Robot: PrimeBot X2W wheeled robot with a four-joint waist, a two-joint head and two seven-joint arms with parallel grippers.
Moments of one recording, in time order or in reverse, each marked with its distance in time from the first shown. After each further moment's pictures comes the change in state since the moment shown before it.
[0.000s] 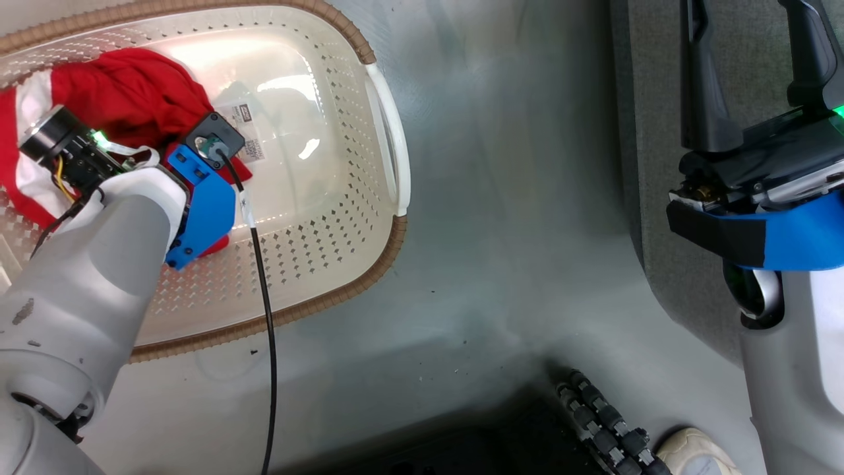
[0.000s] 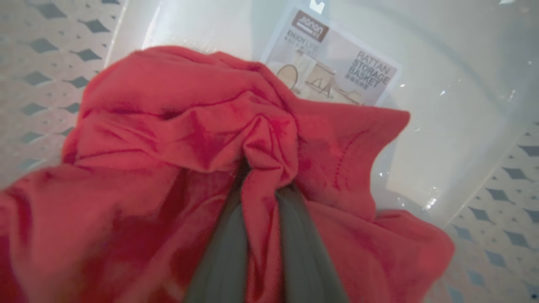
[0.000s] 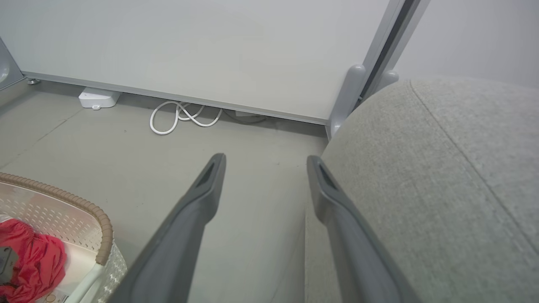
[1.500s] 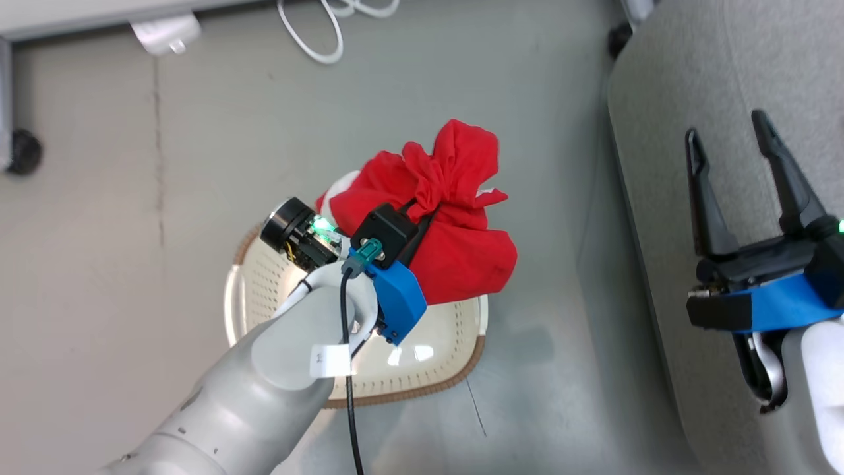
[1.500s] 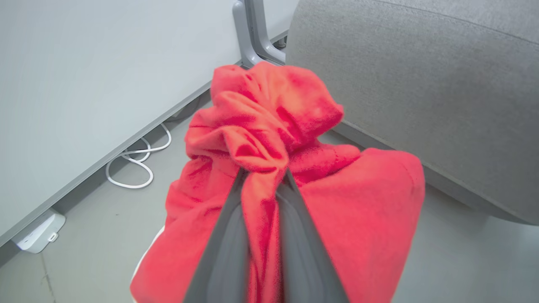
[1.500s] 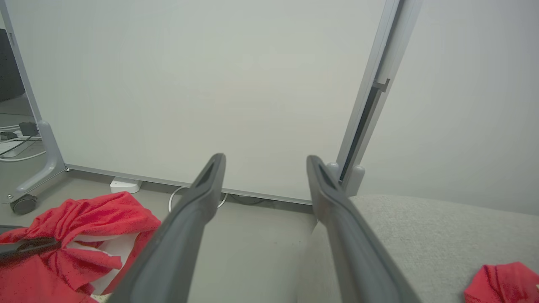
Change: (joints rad) left arm 0.297 -0.188 0.232 -0.409 -0.102 0.042 -0.328; right arm 0.239 -0.056 -0.076 0.142 -0.011 0.000 0.000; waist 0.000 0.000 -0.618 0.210
